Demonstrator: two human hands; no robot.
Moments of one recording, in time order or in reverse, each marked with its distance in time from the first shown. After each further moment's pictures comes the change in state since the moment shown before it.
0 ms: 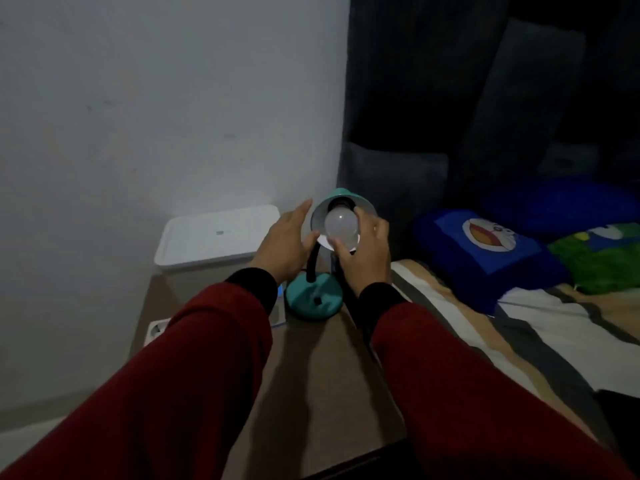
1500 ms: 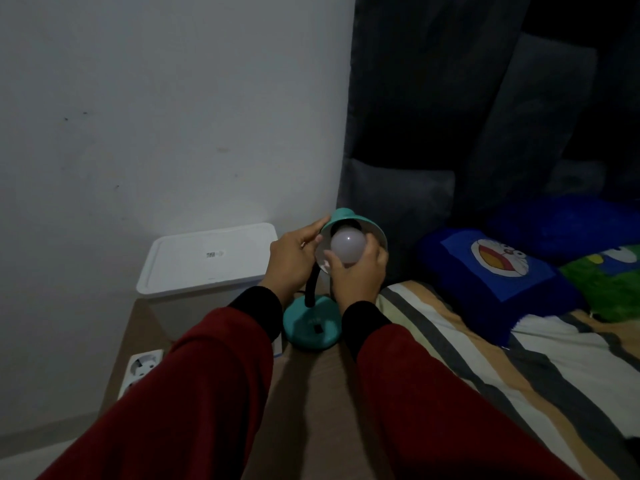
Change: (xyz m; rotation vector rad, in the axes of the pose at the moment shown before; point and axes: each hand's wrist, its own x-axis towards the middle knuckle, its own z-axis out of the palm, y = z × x) left_hand 0.037 0.001 0.012 -0.417 0.107 -0.091; right_hand 0.028 -0.005 0.036 0.194 0.126 0.291
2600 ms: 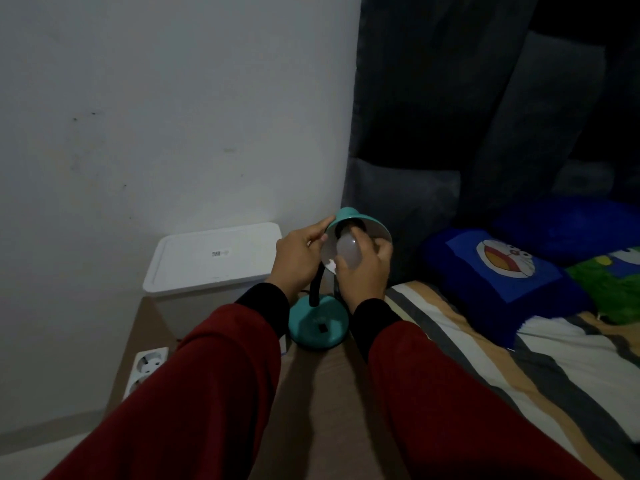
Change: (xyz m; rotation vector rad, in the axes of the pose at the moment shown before) left_hand 0.004 -0.003 0.002 0.021 -0.003 0.004; right_hand 0.003 0.000 -0.005 -0.112 -0.063 -0.083
